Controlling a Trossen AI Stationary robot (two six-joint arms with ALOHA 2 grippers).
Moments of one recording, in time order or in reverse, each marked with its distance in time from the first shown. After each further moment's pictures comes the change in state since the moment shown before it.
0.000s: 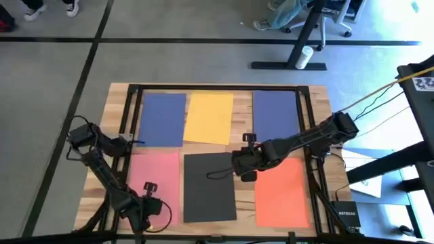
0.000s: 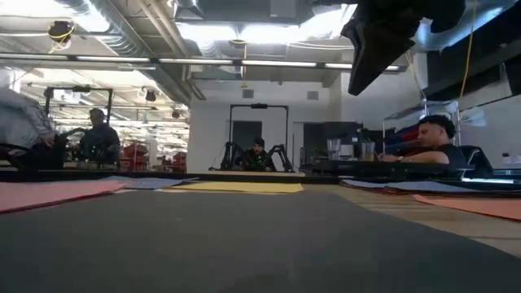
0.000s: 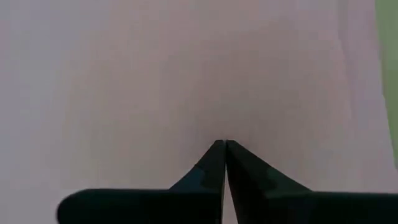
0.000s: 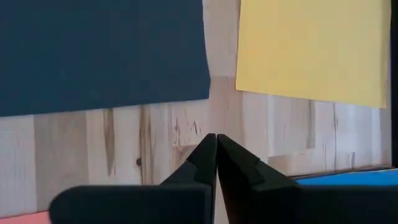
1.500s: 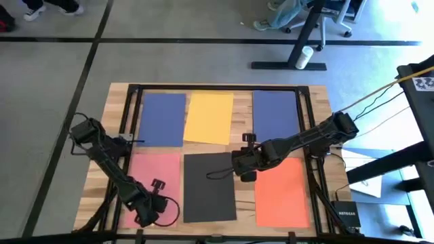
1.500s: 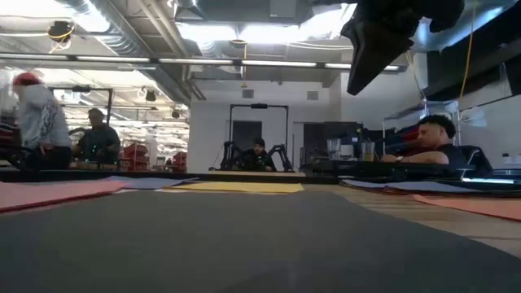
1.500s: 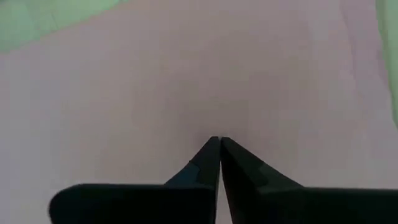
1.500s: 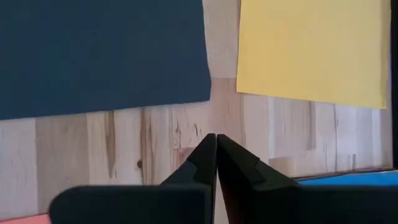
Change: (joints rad) left arm 0.107 -0.052 -0.054 0.099 0.012 0.199; right arm 0.000 0.000 0.000 0.007 0.000 0.000
